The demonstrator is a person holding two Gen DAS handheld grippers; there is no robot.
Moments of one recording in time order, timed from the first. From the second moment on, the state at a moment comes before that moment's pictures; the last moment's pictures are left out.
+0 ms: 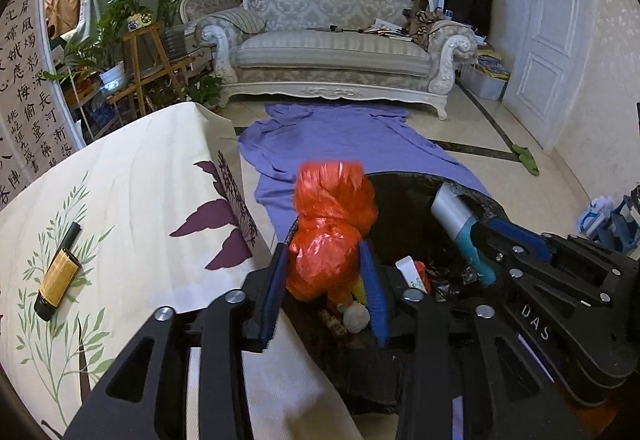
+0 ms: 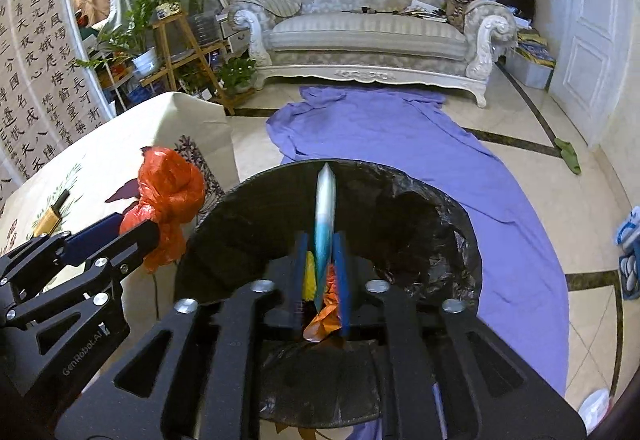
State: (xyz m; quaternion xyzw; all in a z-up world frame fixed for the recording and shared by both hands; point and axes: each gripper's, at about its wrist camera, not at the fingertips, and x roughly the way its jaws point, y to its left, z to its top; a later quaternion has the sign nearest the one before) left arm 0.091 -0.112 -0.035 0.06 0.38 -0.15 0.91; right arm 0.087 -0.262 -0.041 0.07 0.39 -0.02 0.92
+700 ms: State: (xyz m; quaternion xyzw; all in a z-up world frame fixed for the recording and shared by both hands) left arm 0.076 -0.038 -0.025 0.04 0.37 -0.07 0.93; right arm 0.093 -0.210 -0.028 0.06 0.38 0.02 0.92
